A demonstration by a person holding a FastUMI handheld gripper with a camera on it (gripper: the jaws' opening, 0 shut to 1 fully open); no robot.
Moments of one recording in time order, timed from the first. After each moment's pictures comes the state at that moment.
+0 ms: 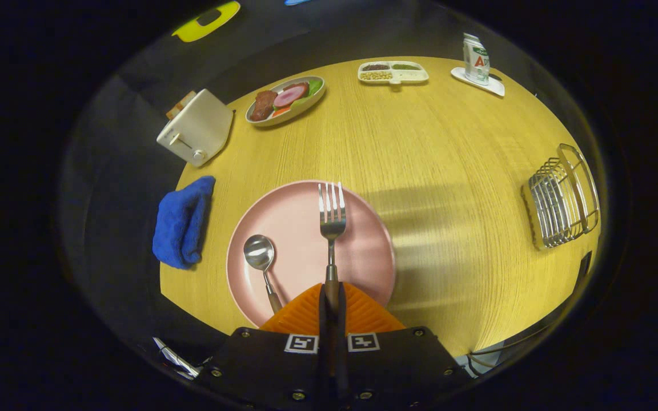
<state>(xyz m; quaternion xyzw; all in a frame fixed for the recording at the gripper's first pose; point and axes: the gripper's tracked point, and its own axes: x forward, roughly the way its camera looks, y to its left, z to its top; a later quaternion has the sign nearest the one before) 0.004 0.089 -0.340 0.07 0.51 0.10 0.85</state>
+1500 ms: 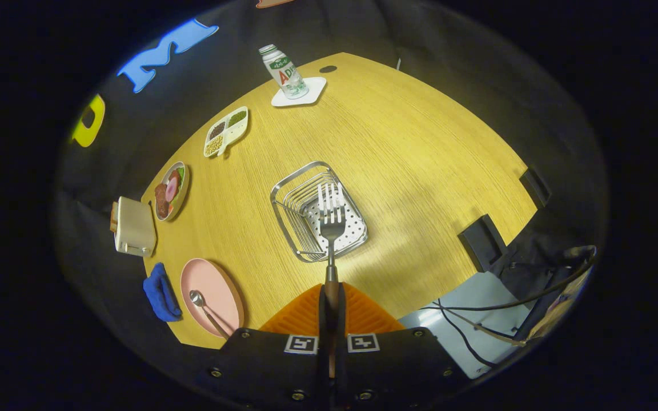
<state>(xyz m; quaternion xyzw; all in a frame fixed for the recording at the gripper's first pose) -0.022 -0.143 -0.268 0.21 0.52 -0.11 0.82</state>
